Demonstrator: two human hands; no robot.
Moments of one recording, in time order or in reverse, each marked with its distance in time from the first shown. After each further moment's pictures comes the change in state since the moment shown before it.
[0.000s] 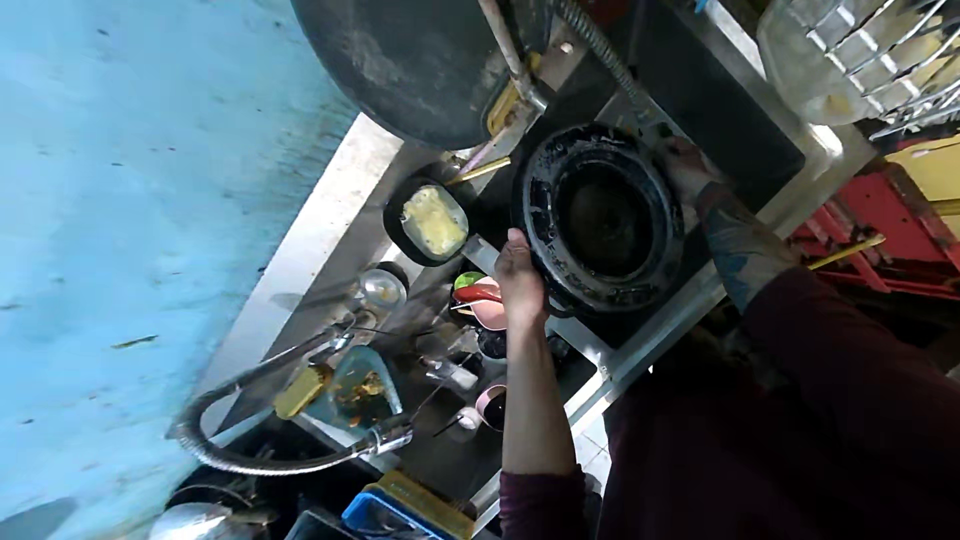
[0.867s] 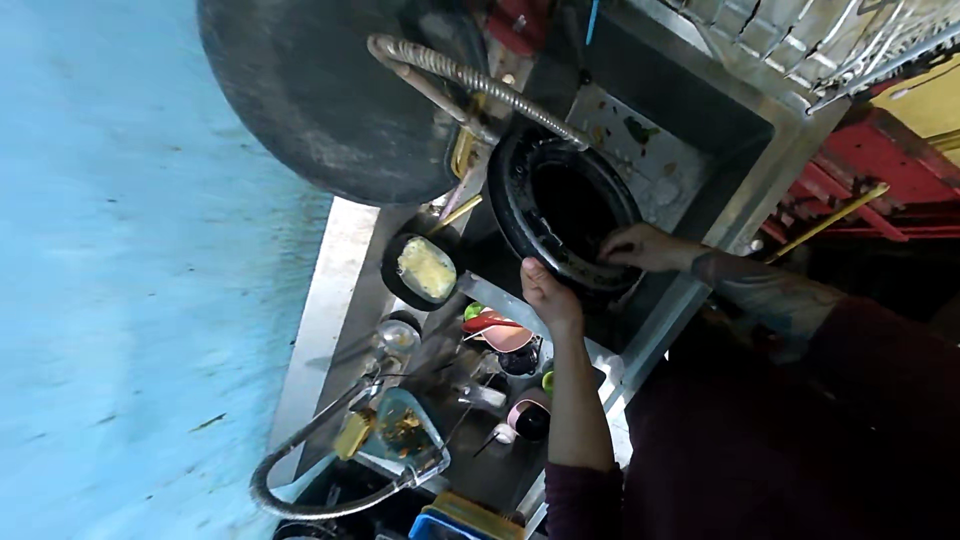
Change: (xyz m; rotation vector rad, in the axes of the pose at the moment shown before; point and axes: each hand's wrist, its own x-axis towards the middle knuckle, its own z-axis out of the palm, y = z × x) left_hand -0.027 -0.022 0.069 0.100 0.083 0.266; right_hand -0.148 -0.022 0.007 -0.309 -0.570 -0.538
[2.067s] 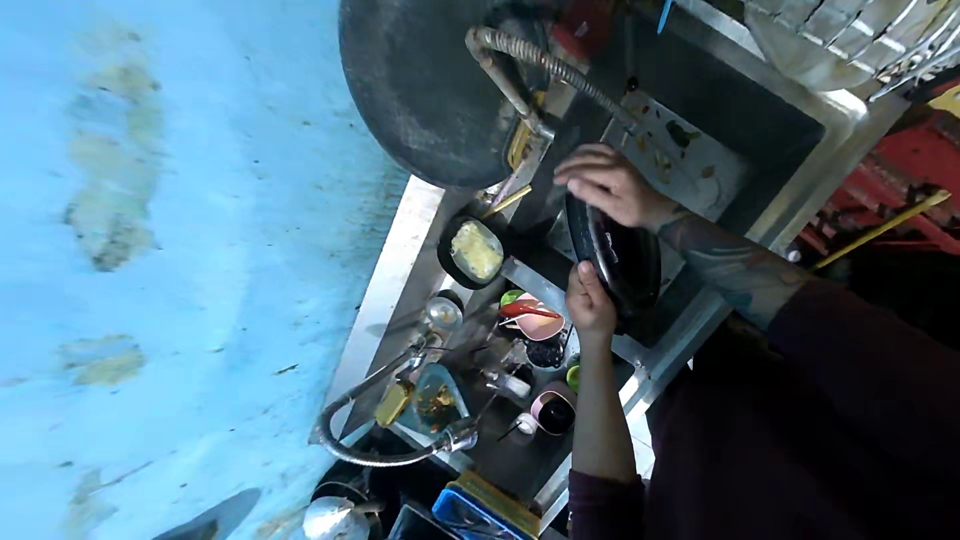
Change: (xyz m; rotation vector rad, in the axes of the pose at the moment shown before) left_hand -0.021 -0.004 -0.047 0.350 -0.154 0.146; right_hand 0.115 -0.038 0.014 -0.137 0.448 -0.613
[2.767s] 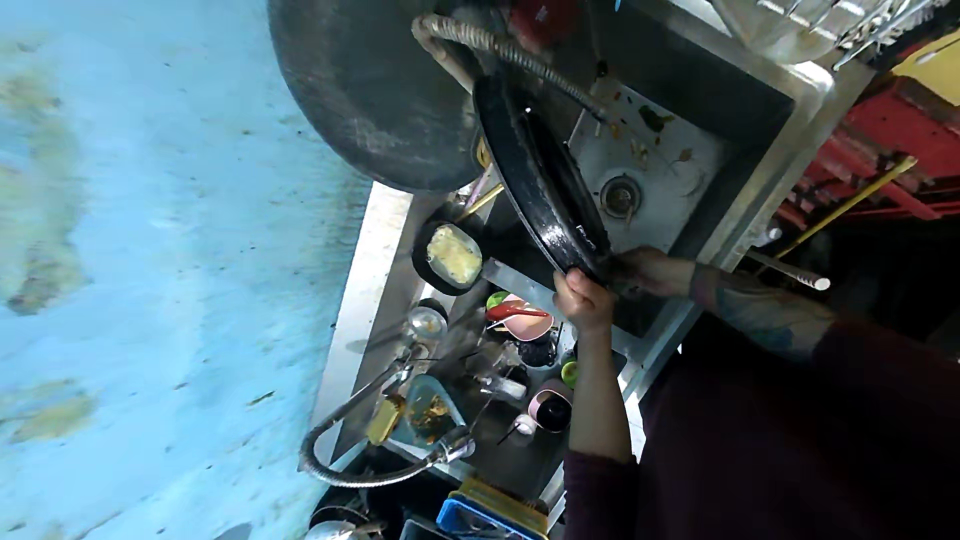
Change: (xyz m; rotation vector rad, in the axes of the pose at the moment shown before) left_hand -0.001 0.002 0.027 0.135 0.392 0.422; right_hand -0.145 -0.043 0.021 1.040 0.091 1.469
